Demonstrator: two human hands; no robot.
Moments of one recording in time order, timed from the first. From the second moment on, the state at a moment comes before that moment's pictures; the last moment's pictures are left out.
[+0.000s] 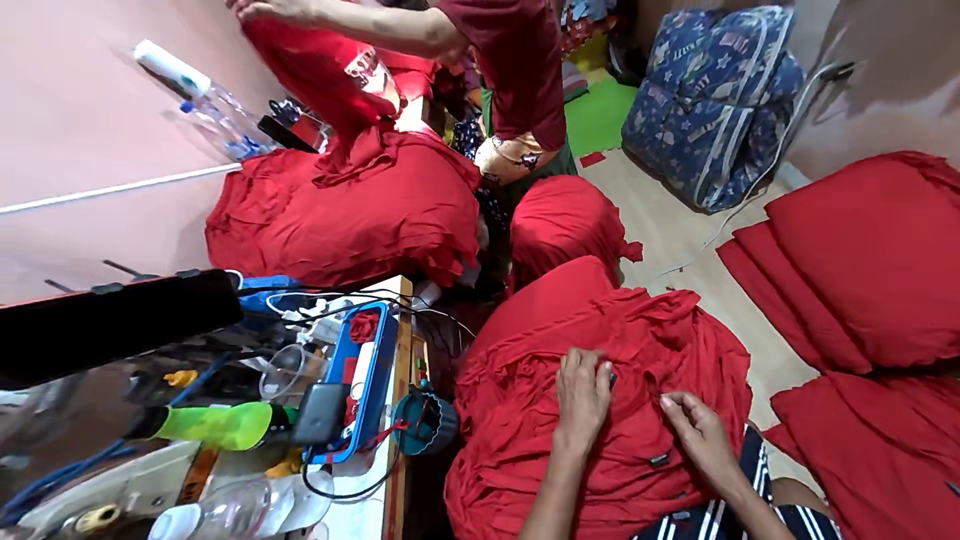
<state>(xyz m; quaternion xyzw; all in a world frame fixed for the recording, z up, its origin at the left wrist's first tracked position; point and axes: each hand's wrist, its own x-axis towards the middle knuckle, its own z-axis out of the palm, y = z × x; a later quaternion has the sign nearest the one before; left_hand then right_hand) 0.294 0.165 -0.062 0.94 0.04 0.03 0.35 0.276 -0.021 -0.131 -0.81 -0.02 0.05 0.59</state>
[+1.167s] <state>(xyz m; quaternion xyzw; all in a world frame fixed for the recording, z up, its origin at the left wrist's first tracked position) 0.254 0.109 -0.093 0.56 0.04 -0.07 0.83 0.241 -0.030 -0.091 -0.85 -0.05 -0.18 0.49</state>
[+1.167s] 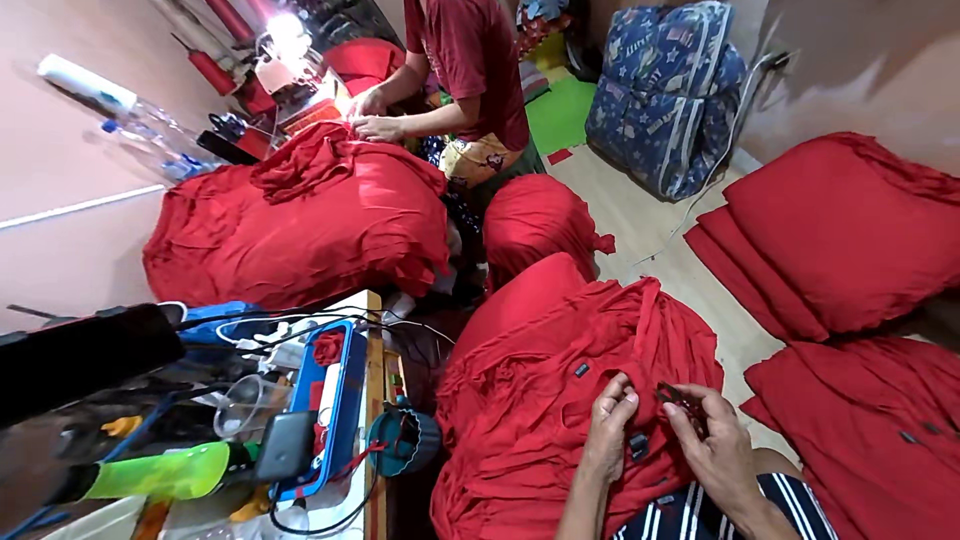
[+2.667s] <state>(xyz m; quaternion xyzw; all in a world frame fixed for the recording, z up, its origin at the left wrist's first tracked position) 0.256 0.088 -0.082 0.50 0.20 -0.04 0.84 0.255 -0.010 -0.099 -0.87 -0.07 -0.22 0.44</state>
